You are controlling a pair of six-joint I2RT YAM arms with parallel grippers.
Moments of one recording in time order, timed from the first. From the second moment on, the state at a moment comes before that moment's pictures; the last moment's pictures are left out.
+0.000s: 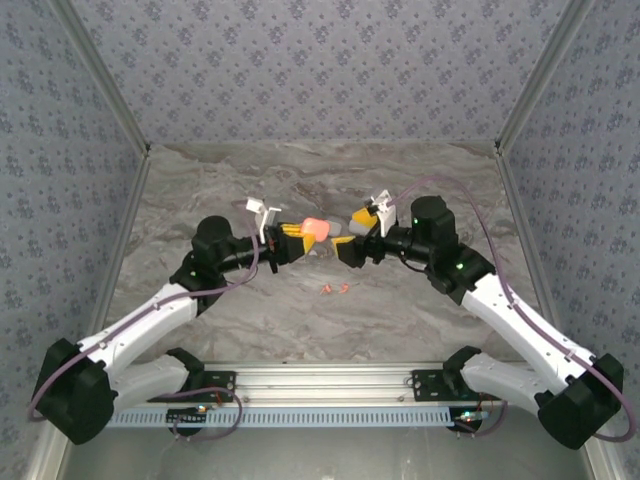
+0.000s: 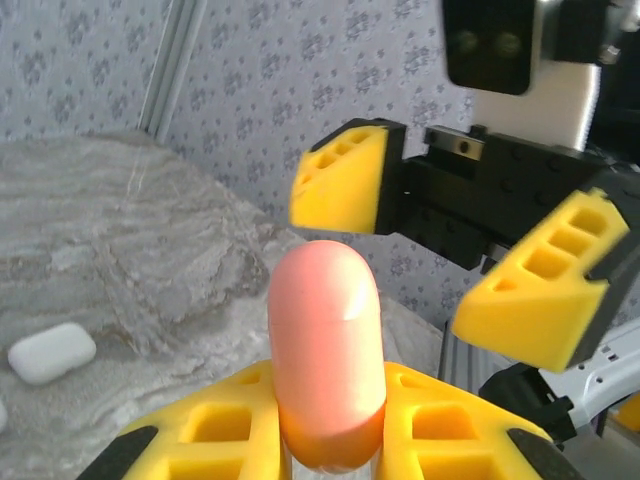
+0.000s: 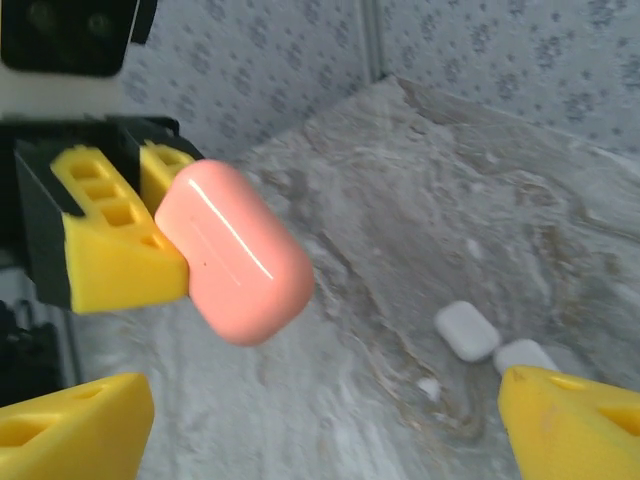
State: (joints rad) left arm -0.61 1.05 0.63 0.40 0.64 -0.45; right arm 0.58 1.03 0.90 -0.16 -0.50 0.12
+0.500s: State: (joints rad) left arm -0.65 1.04 0.63 0.44 0.63 -0.38; right arm 0.57 1.09 0.91 -0.08 -0.56 0.23
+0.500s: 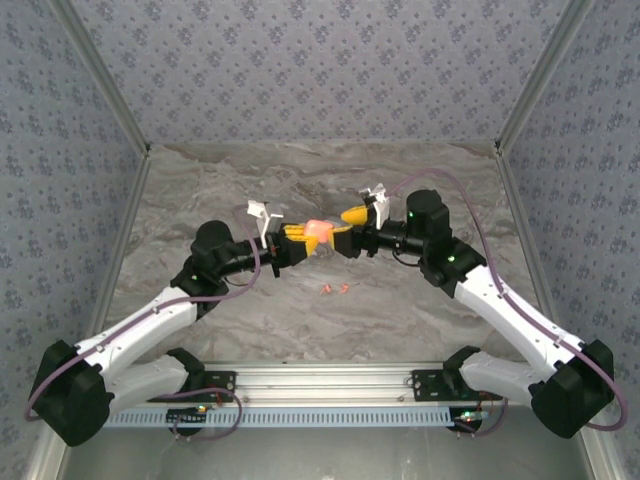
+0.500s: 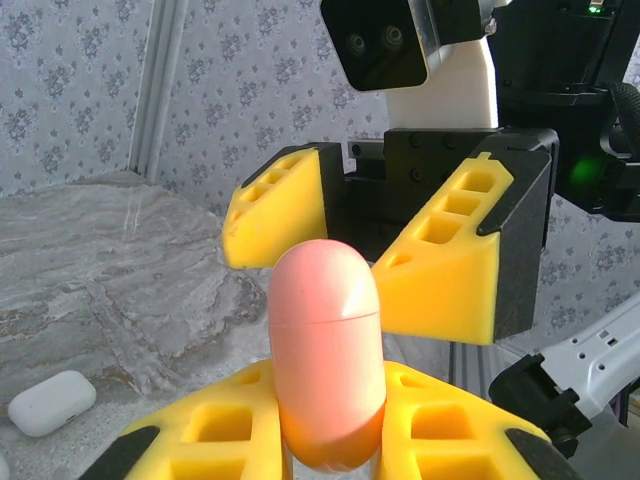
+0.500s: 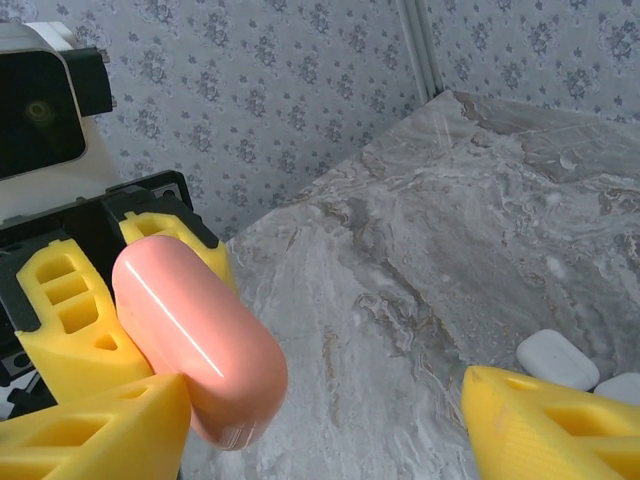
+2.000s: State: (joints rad) left arm -0.65 0.69 0.52 0.10 0.45 -0.26; right arm 0.72 1.53 0.92 -0.53 -0.08 0.54
